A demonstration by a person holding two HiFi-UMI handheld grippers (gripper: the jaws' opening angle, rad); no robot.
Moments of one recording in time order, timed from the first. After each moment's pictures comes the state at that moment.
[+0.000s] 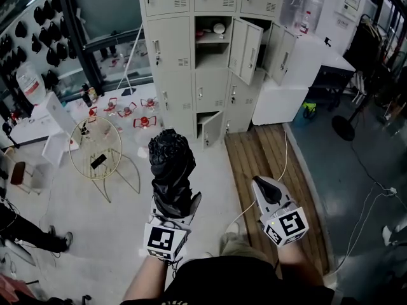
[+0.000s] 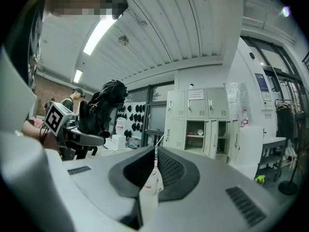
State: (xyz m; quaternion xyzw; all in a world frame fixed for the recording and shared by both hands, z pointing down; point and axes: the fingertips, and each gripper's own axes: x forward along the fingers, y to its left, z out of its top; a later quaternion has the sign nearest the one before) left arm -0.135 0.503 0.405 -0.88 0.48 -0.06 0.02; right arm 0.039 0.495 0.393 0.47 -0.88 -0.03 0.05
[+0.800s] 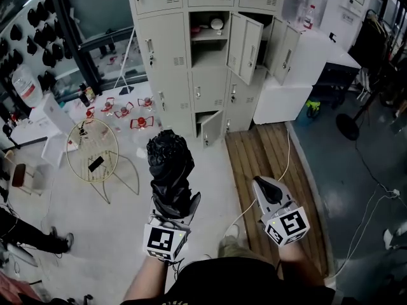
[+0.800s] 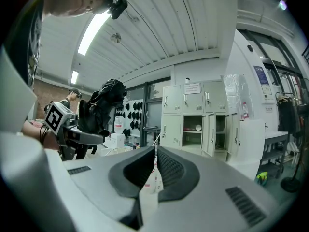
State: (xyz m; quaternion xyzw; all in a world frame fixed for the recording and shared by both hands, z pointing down) left arm -0.103 0.436 0.417 -0.87 0.48 -0.07 0.01; right arm 0.076 0.425 0.412 0.46 -0.88 0.00 0.05
